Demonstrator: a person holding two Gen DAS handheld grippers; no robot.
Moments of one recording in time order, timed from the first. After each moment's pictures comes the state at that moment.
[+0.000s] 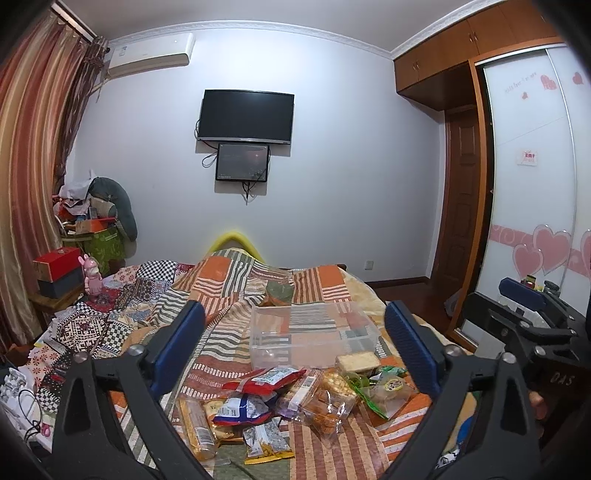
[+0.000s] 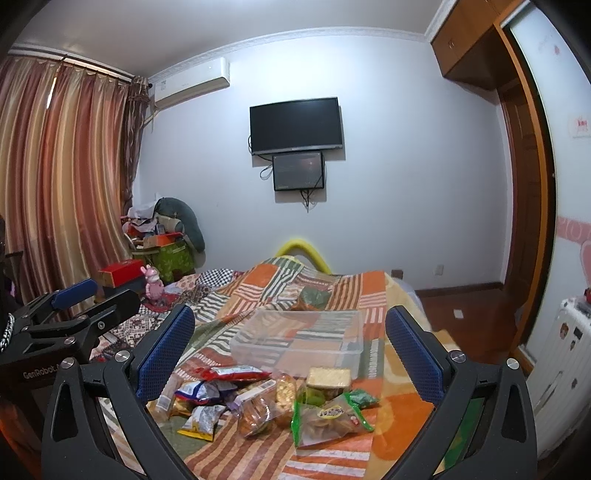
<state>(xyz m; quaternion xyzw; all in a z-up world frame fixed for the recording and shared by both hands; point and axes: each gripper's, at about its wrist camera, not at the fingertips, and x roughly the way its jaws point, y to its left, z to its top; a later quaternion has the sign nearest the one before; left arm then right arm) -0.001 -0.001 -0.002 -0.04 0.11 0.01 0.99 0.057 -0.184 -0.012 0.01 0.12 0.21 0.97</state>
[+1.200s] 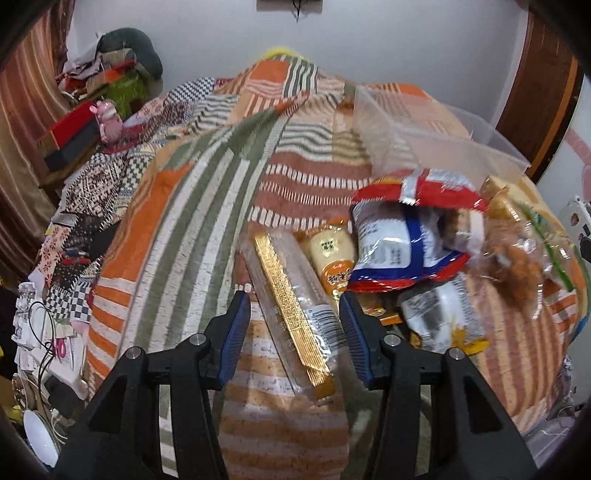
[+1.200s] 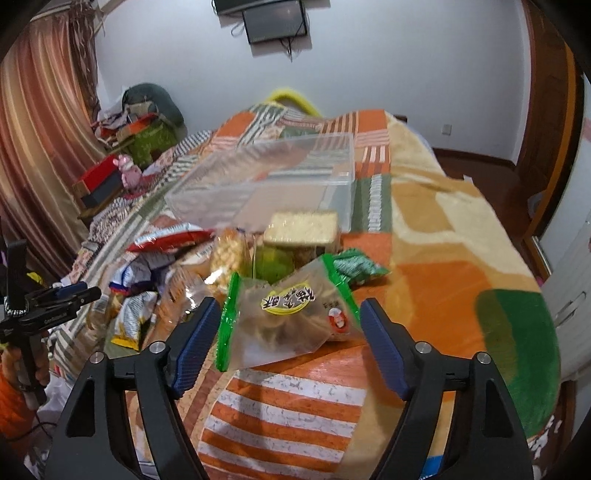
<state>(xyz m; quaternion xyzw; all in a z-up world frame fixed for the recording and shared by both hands) 0.105 0.130 -0.201 -0.06 0.46 0.07 0.88 0.160 -0.196 -0.135 -0.01 0.41 0.20 0.89</state>
